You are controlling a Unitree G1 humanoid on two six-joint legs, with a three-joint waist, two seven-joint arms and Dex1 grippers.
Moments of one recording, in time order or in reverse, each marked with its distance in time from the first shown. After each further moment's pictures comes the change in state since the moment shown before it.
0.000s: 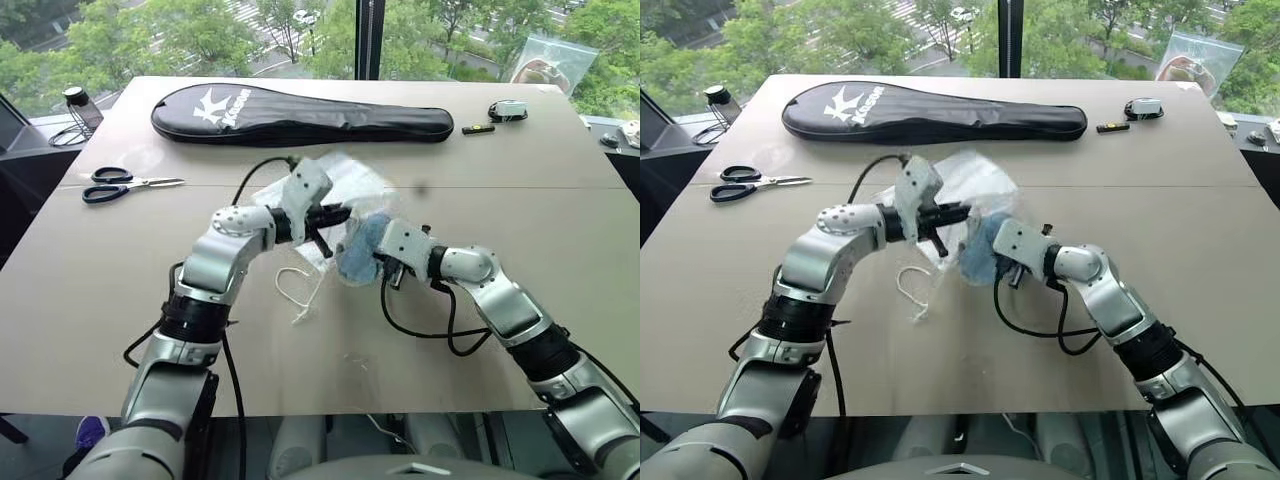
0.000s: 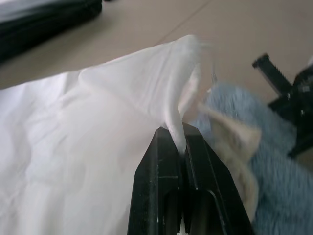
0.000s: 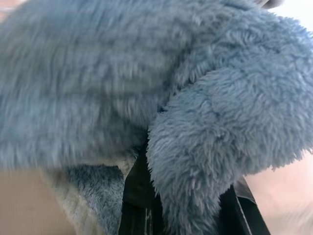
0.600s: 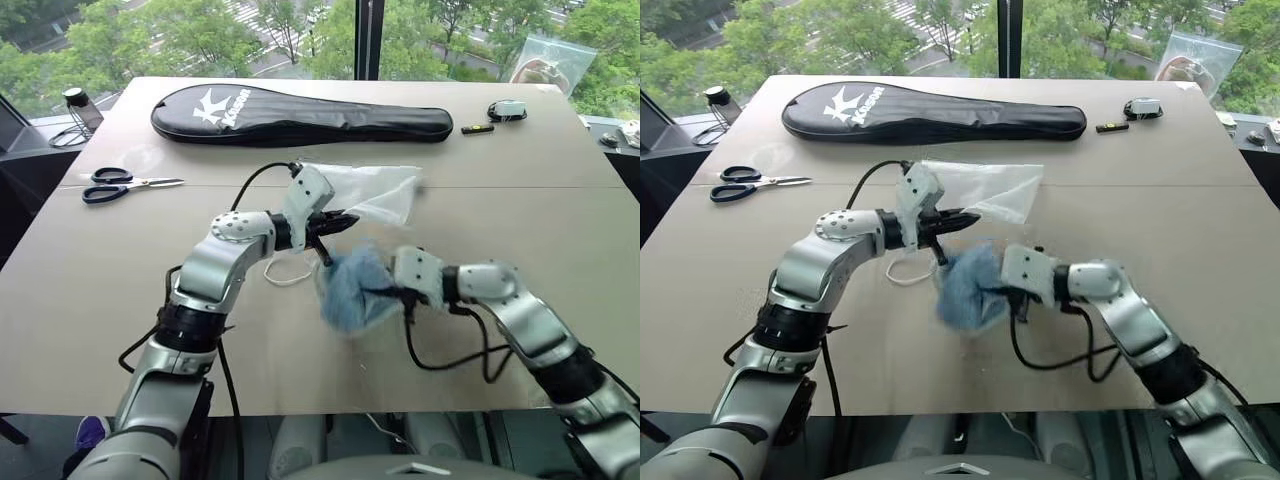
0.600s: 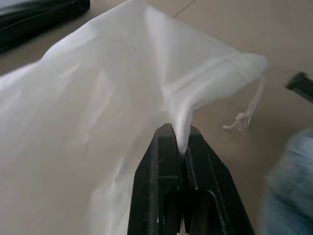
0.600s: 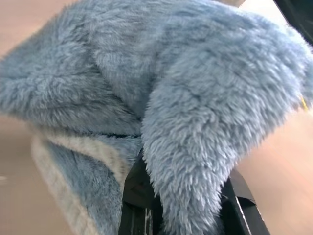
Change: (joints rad) left arm 0.024 0.027 -0.012 -0.048 -0.036 0.077 -0.005; right arm 0.160 -0.129 -0.080 -0.291 0.273 -0.038 0.328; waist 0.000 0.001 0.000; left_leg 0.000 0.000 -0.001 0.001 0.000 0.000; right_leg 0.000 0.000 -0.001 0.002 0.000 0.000
